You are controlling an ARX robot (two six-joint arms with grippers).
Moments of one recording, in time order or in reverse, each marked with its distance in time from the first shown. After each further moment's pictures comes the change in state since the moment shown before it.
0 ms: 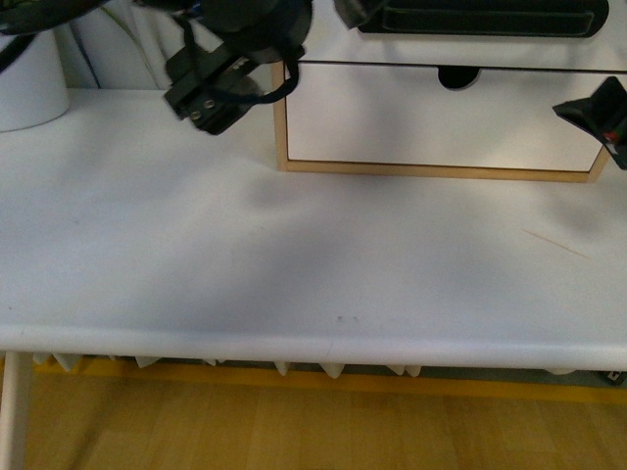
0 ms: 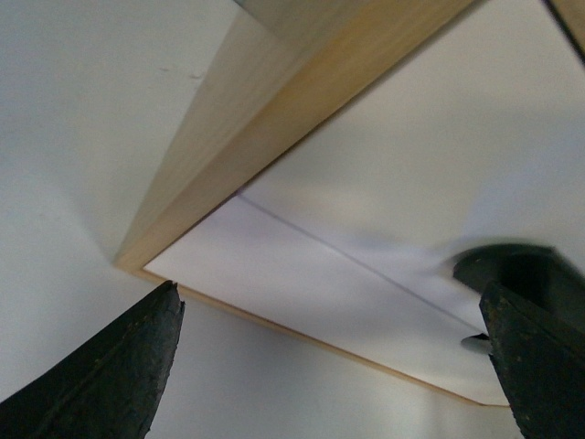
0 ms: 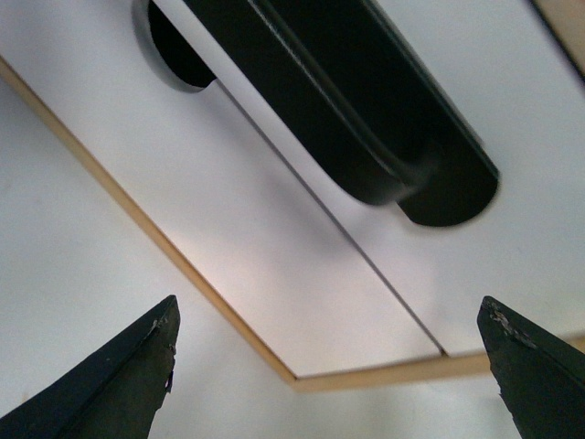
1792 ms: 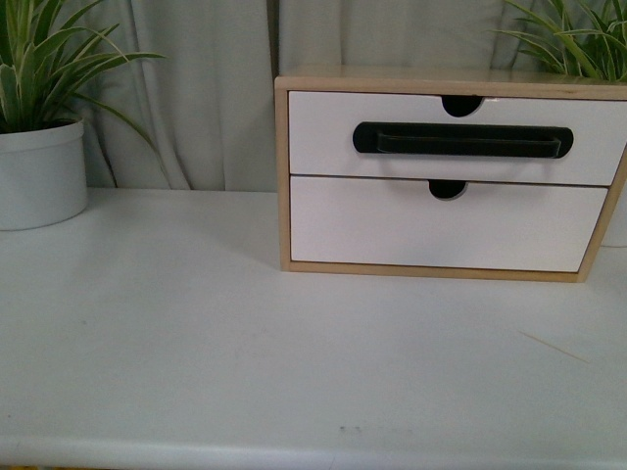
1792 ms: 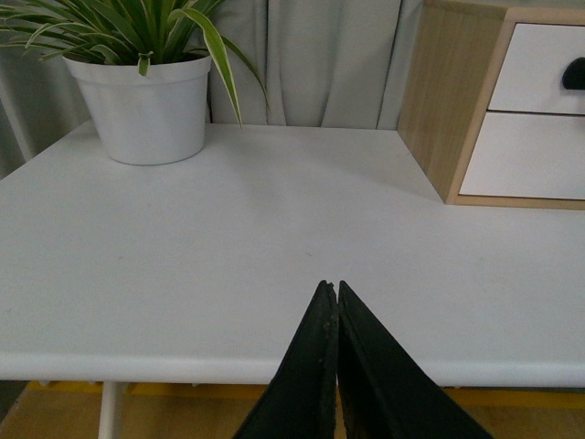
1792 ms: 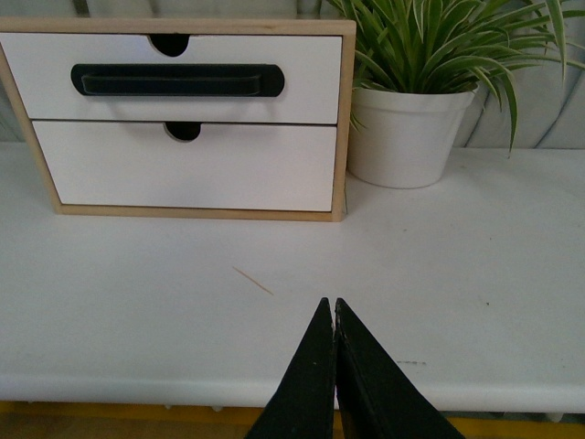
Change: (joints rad) left arm 0.481 -1.819 -1.226 -0.189 0.340 0.799; right arm 0.010 -1.651 -0.952 -0.357 0.248 0.808
